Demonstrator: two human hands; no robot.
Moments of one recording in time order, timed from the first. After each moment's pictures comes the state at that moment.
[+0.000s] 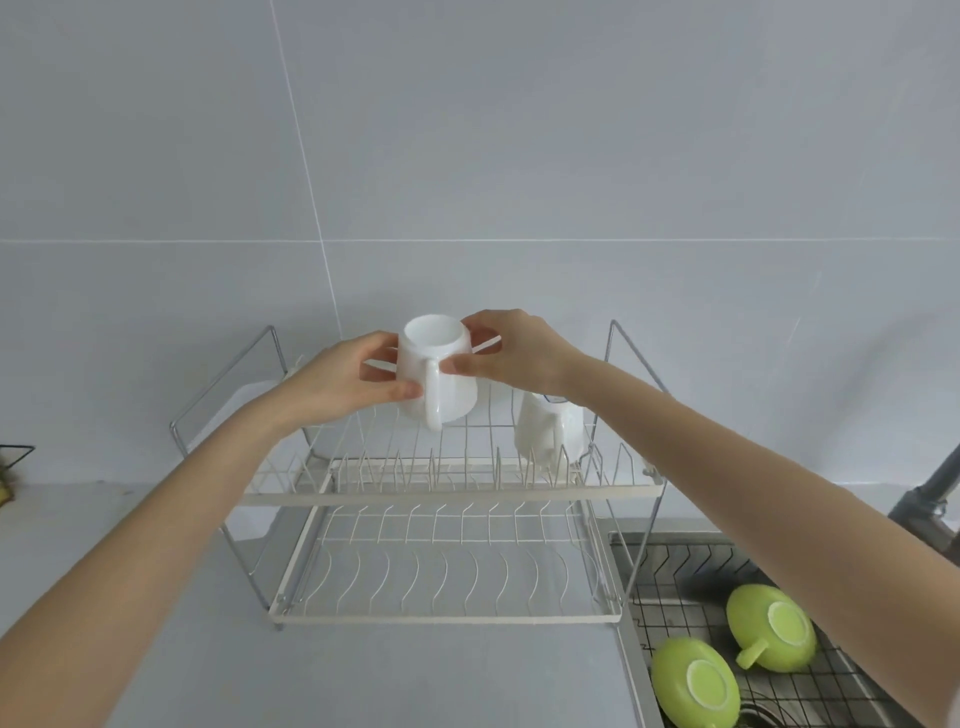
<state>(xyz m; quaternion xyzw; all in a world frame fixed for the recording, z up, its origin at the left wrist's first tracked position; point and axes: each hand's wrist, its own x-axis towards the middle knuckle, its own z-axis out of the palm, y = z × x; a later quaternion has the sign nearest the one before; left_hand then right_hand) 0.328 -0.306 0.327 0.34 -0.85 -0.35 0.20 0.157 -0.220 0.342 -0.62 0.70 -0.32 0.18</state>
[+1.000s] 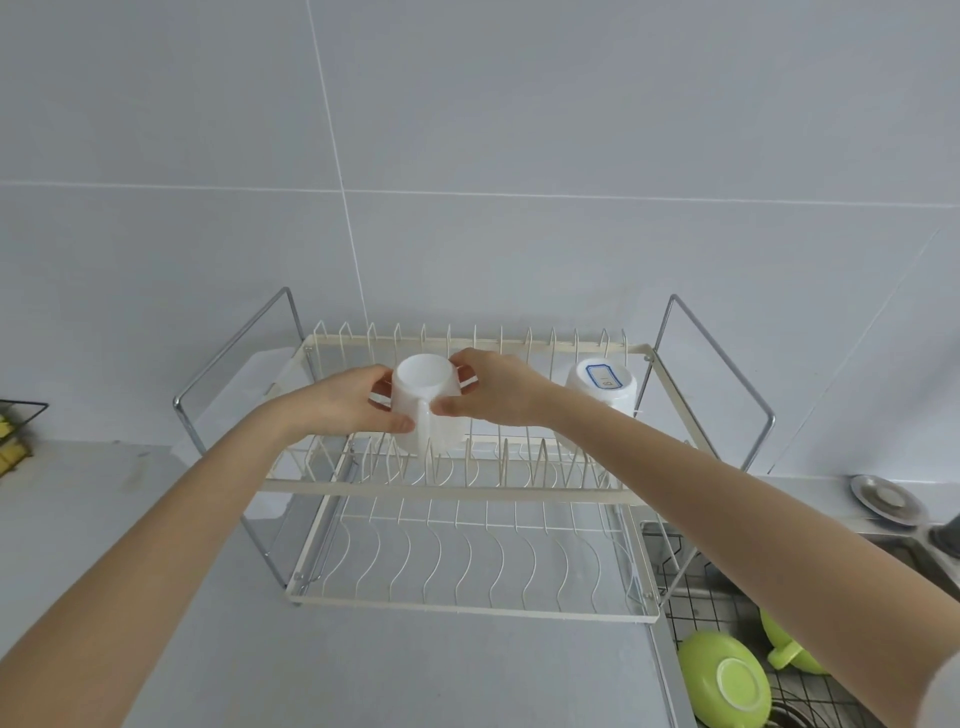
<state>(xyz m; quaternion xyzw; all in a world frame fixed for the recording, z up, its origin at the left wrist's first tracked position) 0.341 -0.353 0.276 0.44 -0.83 -0.36 0.03 0.182 -0.276 0.279 -0.62 0.72 -0.20 0.25</state>
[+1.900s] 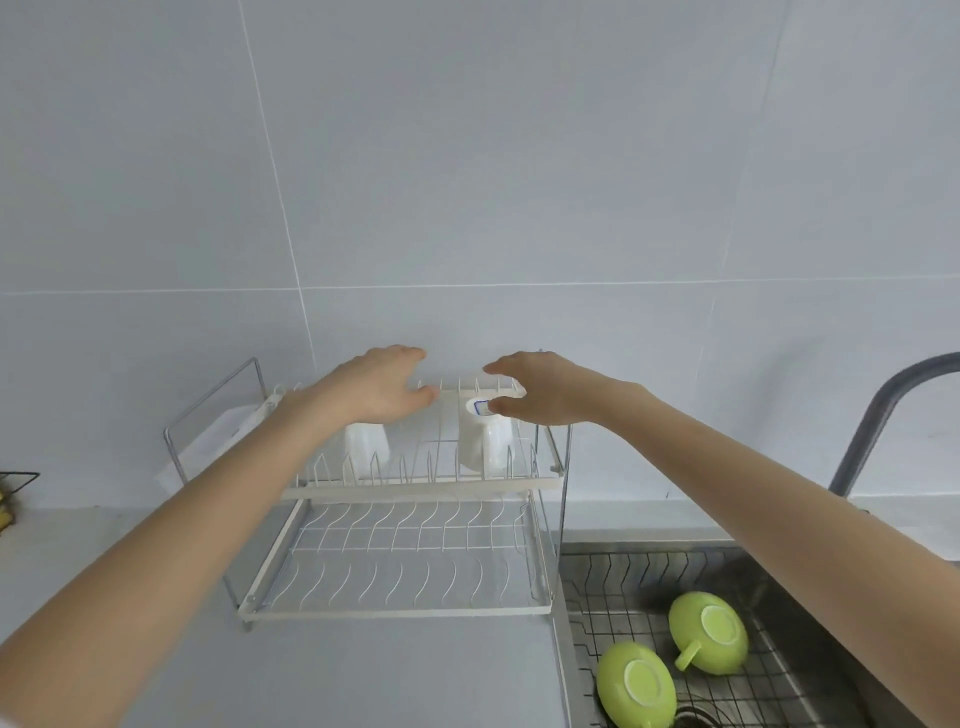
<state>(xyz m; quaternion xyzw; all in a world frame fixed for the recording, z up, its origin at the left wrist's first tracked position) 0.275 -0.206 0.372 0.39 -0.92 -0.03 0.05 0.118 -0.111 0.367 -0.66 0.74 -0.07 0.05</state>
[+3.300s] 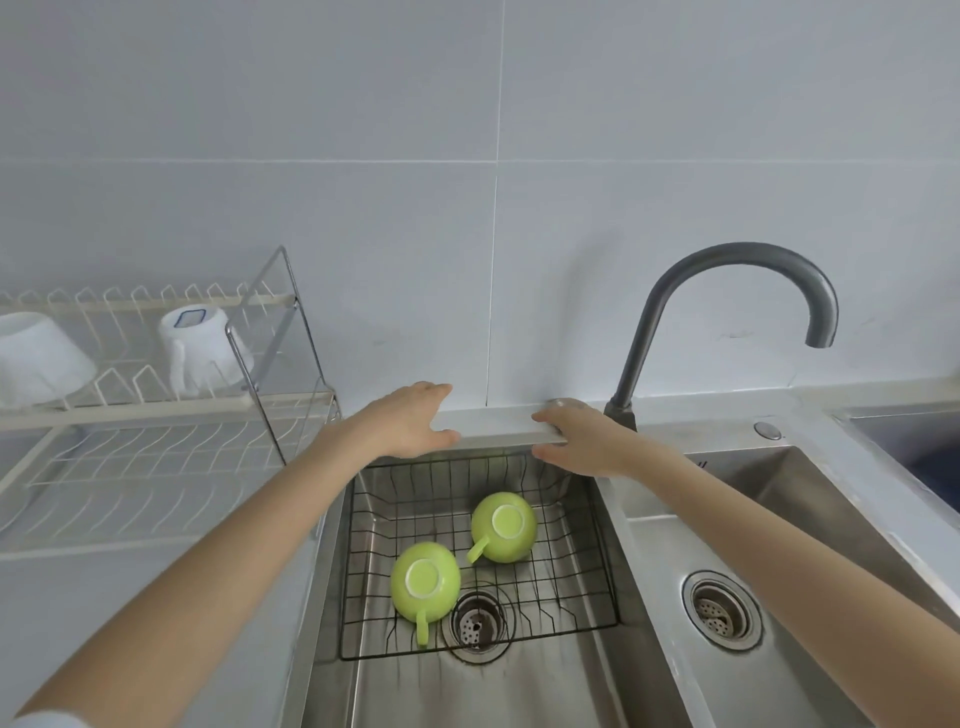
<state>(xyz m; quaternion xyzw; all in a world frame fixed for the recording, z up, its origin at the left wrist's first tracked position) 0.009 -0.057 0.239 0.31 -0.93 -0.16 -0.09 -0.148 0.077 0.226 -0.52 0.82 -0.05 0.22</state>
